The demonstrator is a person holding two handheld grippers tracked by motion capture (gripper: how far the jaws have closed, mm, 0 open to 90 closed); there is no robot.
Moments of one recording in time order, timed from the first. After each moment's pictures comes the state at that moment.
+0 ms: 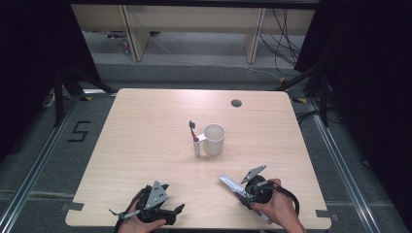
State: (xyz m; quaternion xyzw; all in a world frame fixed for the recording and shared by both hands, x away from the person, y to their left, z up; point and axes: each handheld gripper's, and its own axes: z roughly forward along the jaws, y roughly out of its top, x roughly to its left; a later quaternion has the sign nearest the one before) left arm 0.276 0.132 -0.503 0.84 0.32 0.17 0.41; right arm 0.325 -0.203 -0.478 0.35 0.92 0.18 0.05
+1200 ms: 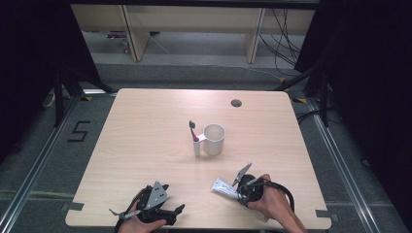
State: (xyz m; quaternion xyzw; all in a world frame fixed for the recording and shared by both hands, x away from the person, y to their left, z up) left arm 0.276 0.131 -0.504 0.84 0.32 0.17 0.41; right arm 0.334 -0.181 -0.474 0.27 0.96 0.11 0.03
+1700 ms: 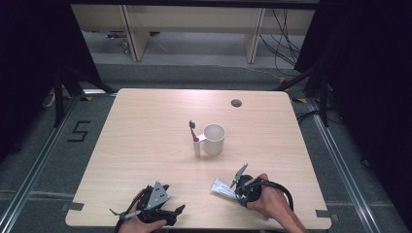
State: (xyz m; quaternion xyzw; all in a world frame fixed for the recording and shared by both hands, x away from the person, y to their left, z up) left arm 0.276 0.130 -0.505 0.84 0.32 0.17 0.41; right arm 0.335 -0.176 -0.475 0.25 0.96 0.09 0.03
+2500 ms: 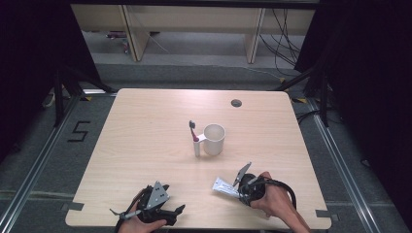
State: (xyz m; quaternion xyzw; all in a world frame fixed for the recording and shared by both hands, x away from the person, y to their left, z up) left arm 0.276 0.131 -0.504 0.84 0.32 0.17 0.41; right arm 0.337 -0.184 -0.468 0.24 0.97 0.11 0.03
